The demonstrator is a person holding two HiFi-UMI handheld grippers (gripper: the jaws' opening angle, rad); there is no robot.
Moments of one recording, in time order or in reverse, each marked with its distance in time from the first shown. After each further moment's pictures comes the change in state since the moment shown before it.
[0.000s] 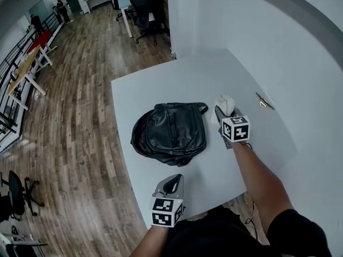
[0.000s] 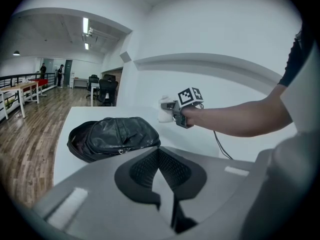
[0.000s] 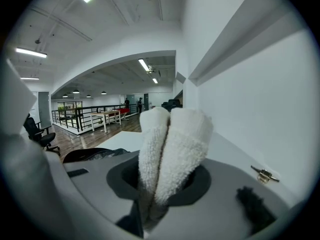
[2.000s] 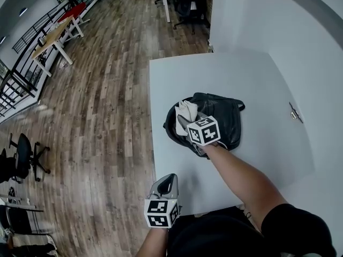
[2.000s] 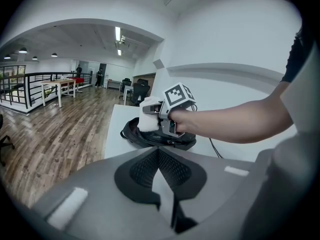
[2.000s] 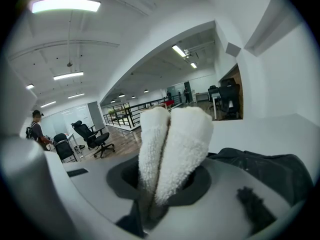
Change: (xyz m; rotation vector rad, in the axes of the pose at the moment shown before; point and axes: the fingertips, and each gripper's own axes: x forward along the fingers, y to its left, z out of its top) left arm -0.096 0.105 -0.044 -0.180 -0.059 0.303; right arm 0.087 0.338 -0.013 -0.002 0.107 0.576
